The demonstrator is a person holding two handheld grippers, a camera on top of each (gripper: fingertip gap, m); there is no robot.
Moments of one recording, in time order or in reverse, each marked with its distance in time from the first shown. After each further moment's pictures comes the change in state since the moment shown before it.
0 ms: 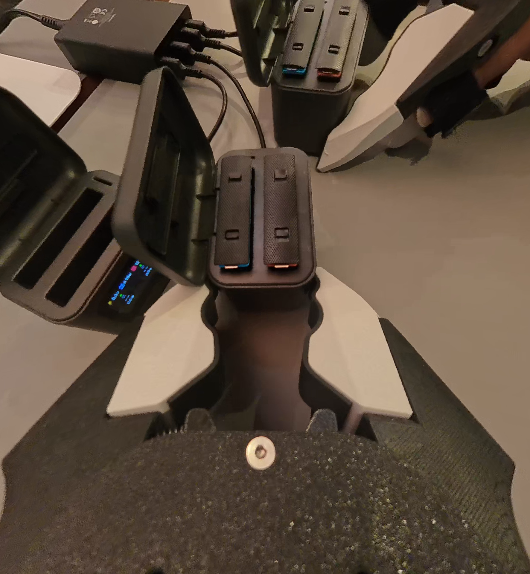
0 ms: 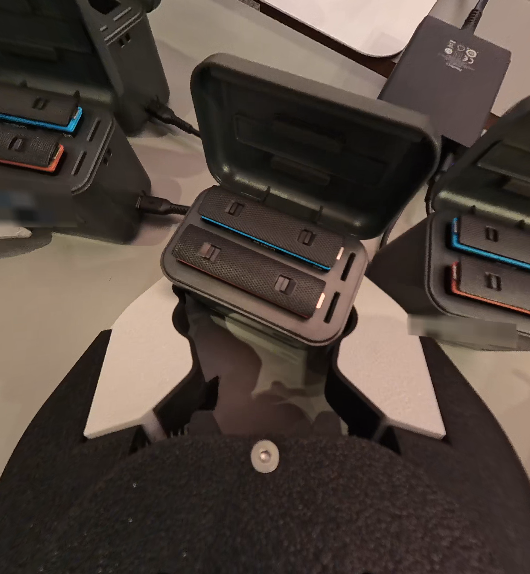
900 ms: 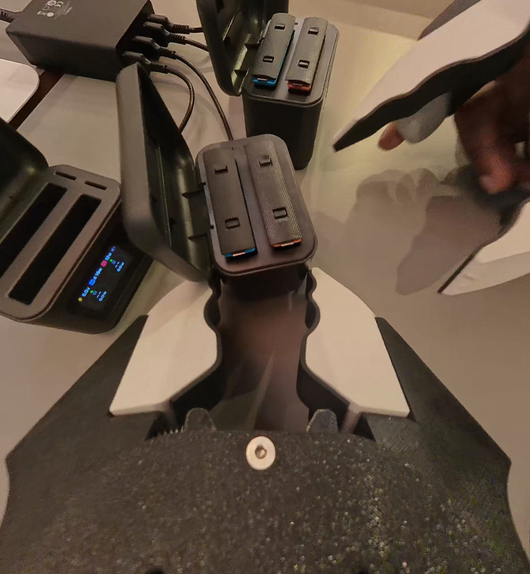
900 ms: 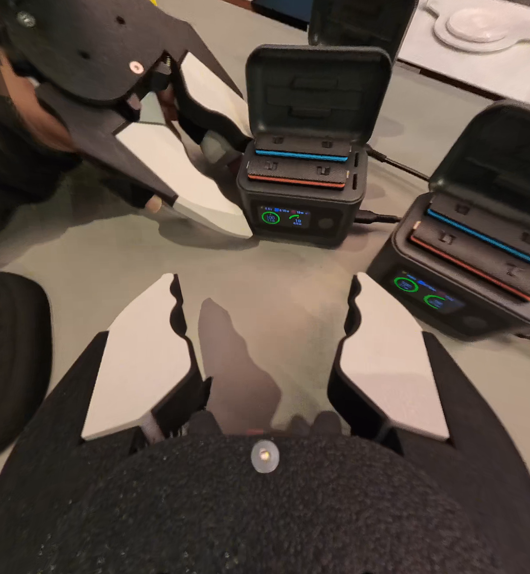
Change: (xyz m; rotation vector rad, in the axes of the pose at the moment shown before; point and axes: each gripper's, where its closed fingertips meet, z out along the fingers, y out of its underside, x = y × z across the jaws) left arm 0.015 0.004 -0.007 0.001 0.087 0.008; right arm -0.124 -0.006 -0.044 0.143 -0.213 -0.017
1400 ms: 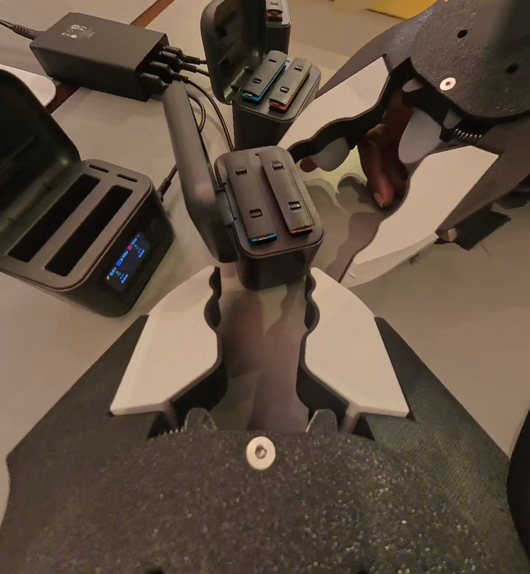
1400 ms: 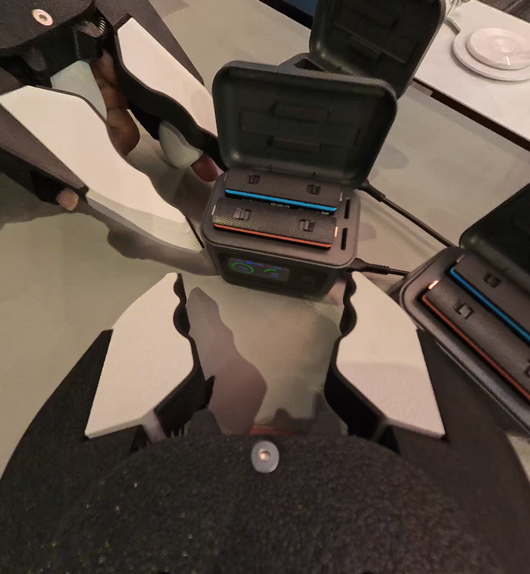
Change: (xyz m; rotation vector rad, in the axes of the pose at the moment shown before) left arm -0.005 -0.003 -0.018 0.089 0.061 -0.059; right arm 0.017 -0.014 0.042 -0.035 -0.016 -0.084
